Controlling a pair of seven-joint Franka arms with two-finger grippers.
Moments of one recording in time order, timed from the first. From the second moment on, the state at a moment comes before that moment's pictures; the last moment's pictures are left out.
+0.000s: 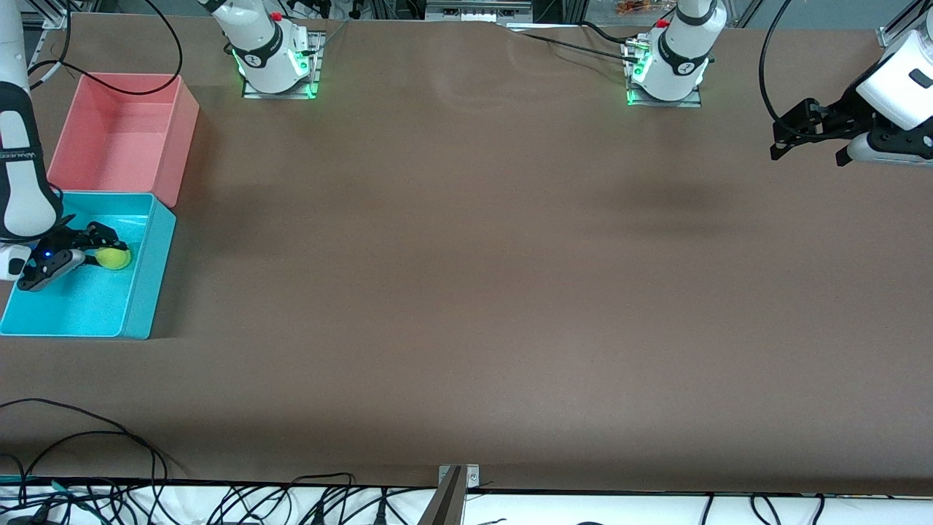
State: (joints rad) left arm -0.08 -0.09 0.01 -1.65 -0.02 1.54 0.00; right arm -0.31 0.61 -0.23 -1.78 0.25 2.18 -1.26
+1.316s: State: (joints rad) left arm -0.08 -0.09 0.01 -1.65 -0.02 1.54 0.00; right arm -0.21 0.29 -0.10 -1.77 0.24 2.20 -0.98
